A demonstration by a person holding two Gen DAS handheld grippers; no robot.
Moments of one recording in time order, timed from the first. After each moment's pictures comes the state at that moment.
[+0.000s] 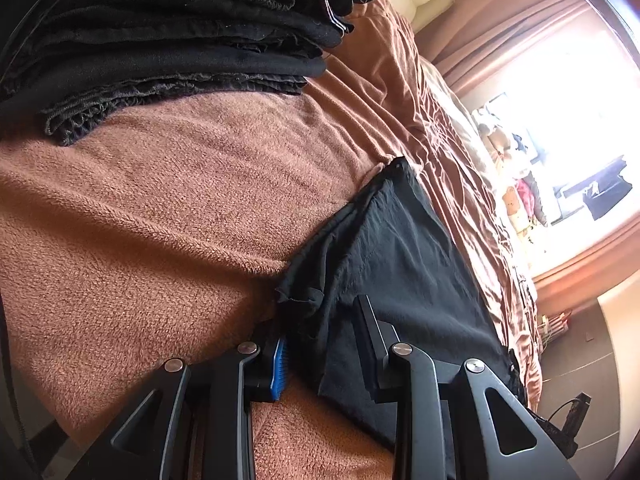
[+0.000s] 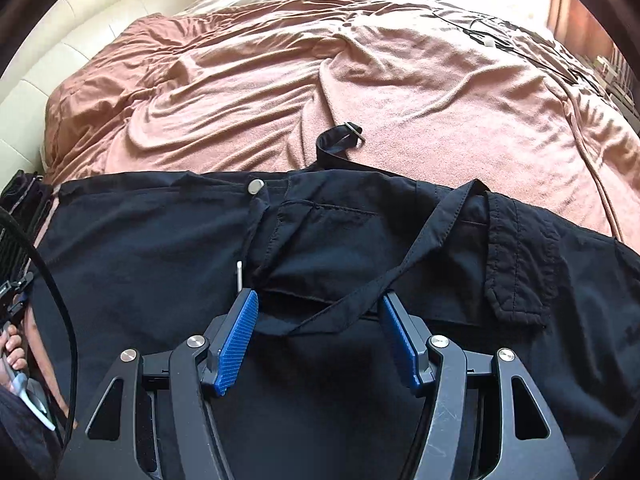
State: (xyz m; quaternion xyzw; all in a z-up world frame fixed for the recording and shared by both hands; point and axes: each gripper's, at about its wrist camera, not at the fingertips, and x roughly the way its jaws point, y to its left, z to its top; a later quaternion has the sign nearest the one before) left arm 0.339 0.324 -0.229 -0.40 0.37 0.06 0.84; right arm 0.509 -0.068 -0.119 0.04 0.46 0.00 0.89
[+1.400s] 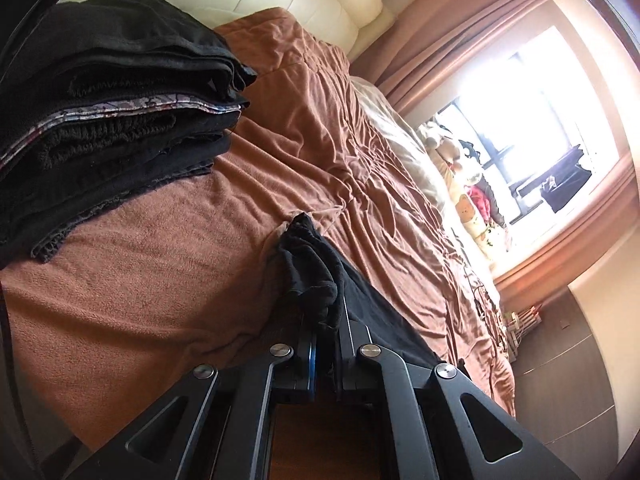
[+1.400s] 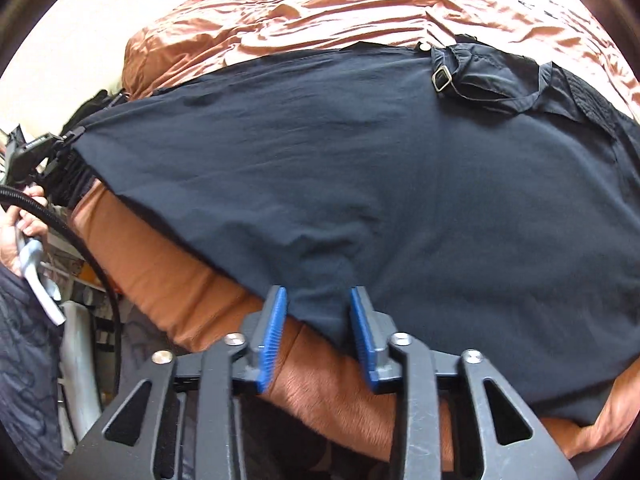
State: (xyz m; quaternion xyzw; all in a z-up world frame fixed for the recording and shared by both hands) left arm 0.350 0.316 -0.137 -0.38 0.30 0.00 0.87; right arm 0.388 0.023 -0.154 0.08 0.49 0.09 0.86
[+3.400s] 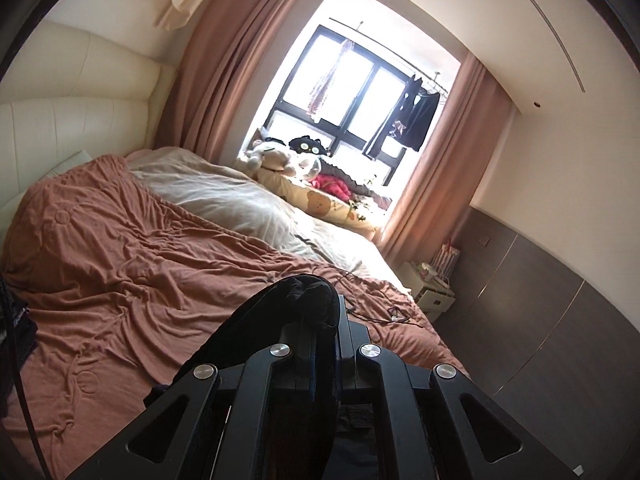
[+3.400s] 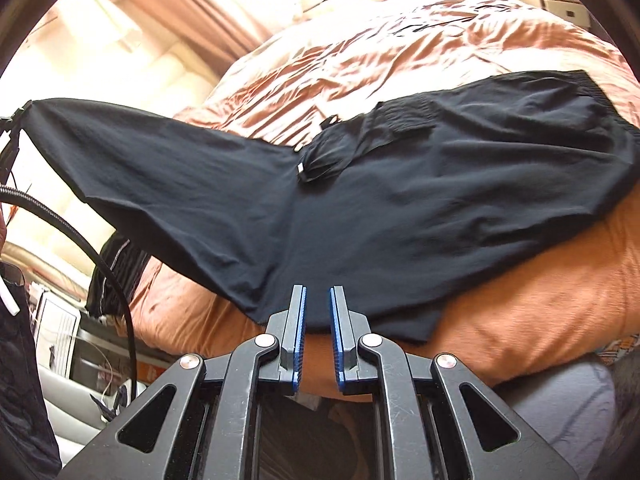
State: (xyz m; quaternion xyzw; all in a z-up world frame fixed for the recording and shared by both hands) left arm 0.349 0.049 0.160 -0.19 0.20 -0.21 0.94; right arm 0.212 -0.133 -0.093 0.24 0.34 0.03 0.91
